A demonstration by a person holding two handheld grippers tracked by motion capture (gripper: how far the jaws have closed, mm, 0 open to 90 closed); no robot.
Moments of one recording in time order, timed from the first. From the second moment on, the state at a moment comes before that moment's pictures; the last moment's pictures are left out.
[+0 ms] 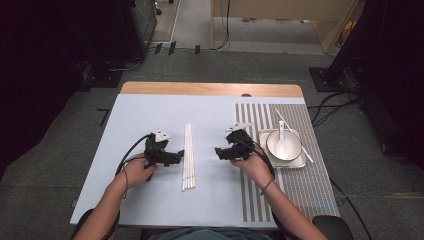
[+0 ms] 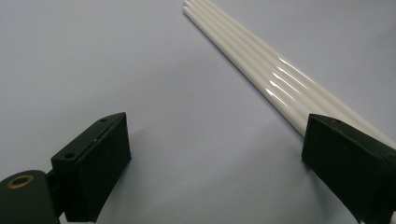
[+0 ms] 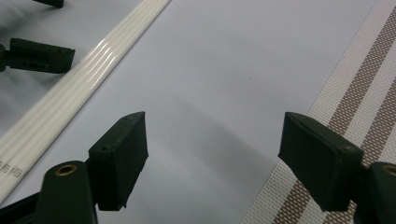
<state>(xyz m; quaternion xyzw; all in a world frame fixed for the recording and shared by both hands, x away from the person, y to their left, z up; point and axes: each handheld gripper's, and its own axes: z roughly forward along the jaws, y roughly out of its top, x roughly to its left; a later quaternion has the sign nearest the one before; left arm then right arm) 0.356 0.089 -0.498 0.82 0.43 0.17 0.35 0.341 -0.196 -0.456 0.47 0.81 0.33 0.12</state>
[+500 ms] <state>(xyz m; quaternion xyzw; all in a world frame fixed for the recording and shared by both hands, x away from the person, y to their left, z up) 0.356 0.089 -0.498 0.82 0.43 0.17 0.35 0.344 -0.188 -0.464 0.47 0.80 0.34 0.13</state>
